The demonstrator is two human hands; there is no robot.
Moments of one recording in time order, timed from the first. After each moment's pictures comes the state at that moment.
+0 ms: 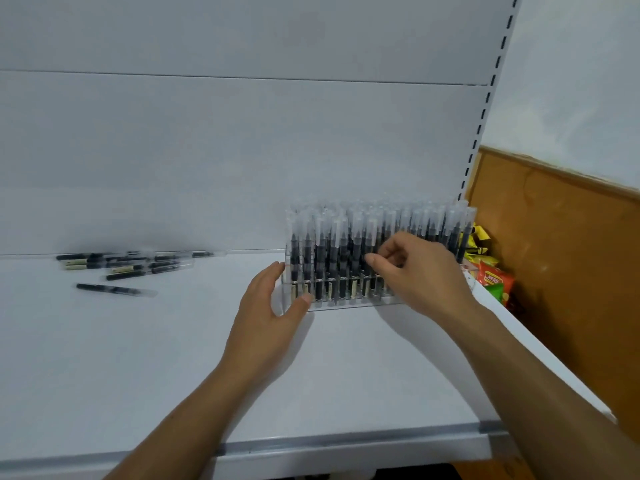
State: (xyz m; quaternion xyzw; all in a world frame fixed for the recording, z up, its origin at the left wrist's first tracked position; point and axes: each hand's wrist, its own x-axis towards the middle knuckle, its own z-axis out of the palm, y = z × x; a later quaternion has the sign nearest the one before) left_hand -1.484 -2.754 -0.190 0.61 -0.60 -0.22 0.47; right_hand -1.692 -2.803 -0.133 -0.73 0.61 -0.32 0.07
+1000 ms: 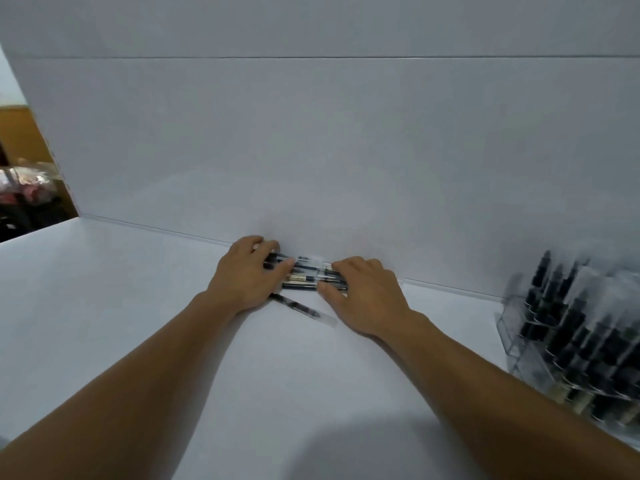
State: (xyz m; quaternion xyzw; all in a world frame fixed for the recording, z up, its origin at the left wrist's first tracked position) left_hand -1.159 -2.845 -0.201 0.79 -0.56 0.01 0.25; right_hand -1.363 -2.909 -0.201 -0.90 0.40 -0.16 0.05
